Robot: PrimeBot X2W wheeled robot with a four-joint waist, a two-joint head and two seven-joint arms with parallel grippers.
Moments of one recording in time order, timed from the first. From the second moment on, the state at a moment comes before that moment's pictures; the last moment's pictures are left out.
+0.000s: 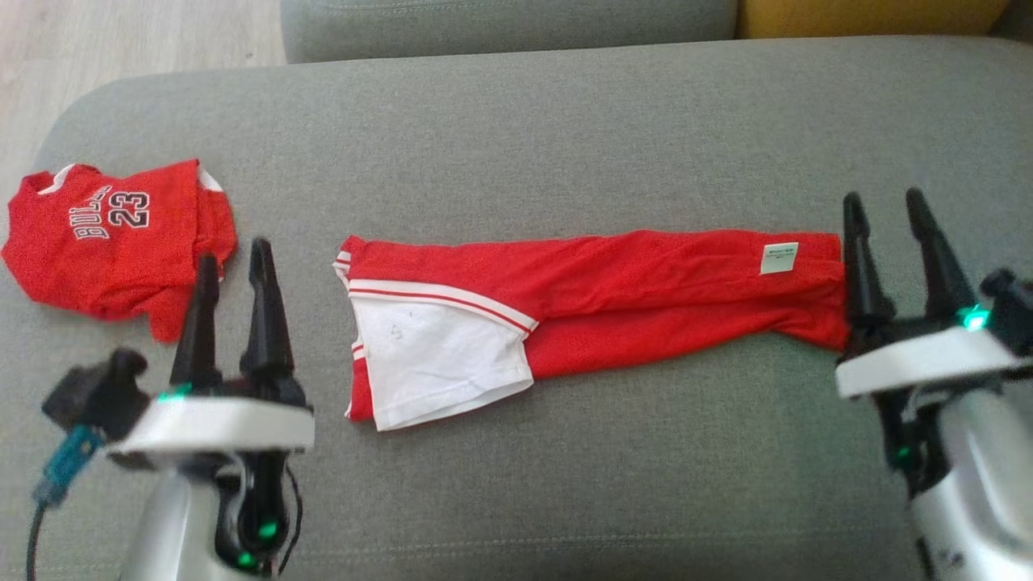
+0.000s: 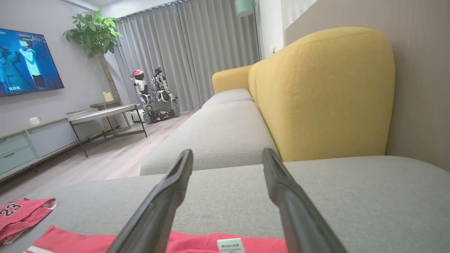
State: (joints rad) left arm -0.14 0.07 -0.12 0.07 -0.58 -0.02 -0.26; right arm -0.30 -0.27 0.17 0.35 0.45 0.12 -0.25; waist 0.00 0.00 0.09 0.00
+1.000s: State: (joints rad) left arm -0.11 0.05 -0.12 0.07 -0.50 -0.09 -0.26; right arm -0.41 -0.08 -0.22 0.64 0.40 0.12 -0.11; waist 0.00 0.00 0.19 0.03
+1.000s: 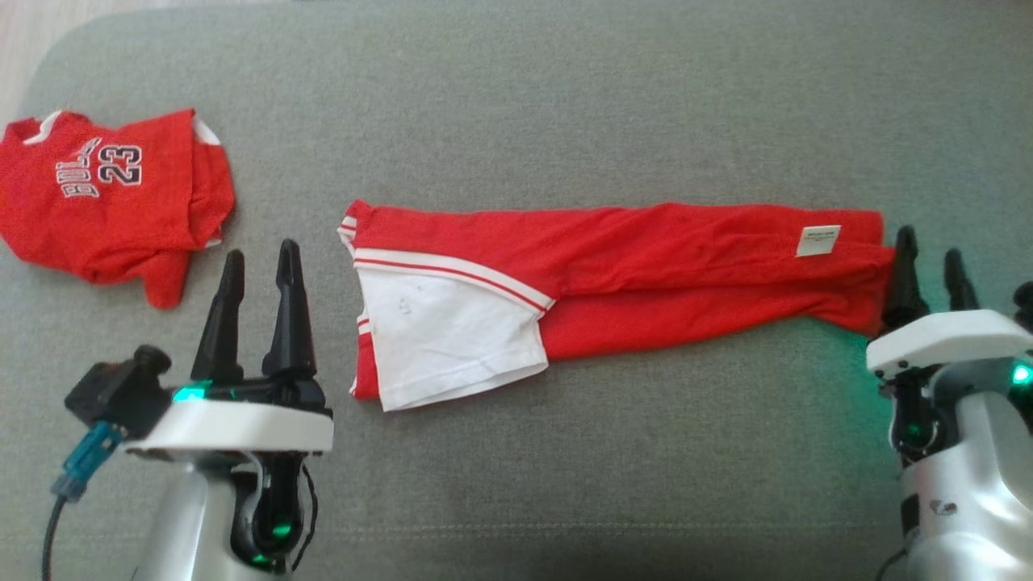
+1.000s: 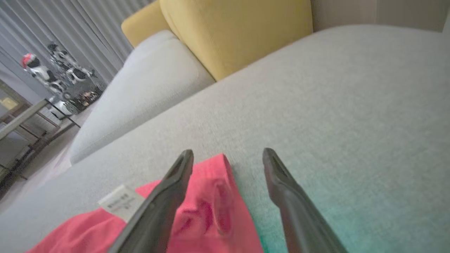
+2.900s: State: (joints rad) left arm -0.13 0.04 -0.08 0.10 -0.53 -0.08 -0.26; right arm -0.51 -0.06 -0.04 0.50 0.31 0.12 0.08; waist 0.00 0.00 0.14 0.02
